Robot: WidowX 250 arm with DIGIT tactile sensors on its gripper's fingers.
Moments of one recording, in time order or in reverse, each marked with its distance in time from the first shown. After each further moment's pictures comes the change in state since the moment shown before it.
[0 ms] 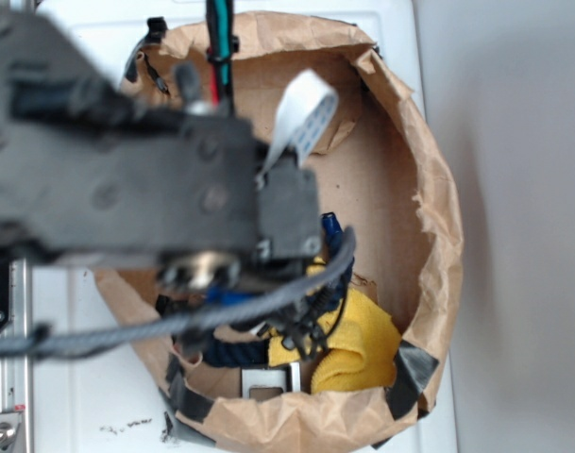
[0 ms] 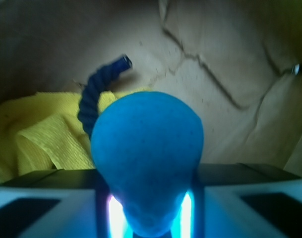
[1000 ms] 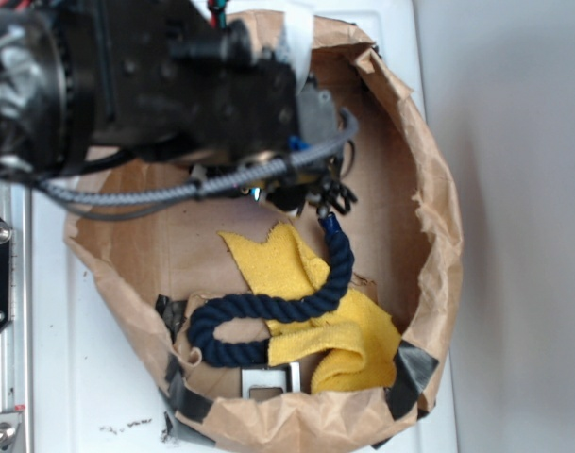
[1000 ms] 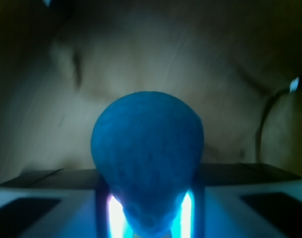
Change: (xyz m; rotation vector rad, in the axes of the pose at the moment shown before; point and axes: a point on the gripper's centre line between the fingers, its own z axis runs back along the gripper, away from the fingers) arm 0.053 0.049 -0.057 0.070 0.031 0.345
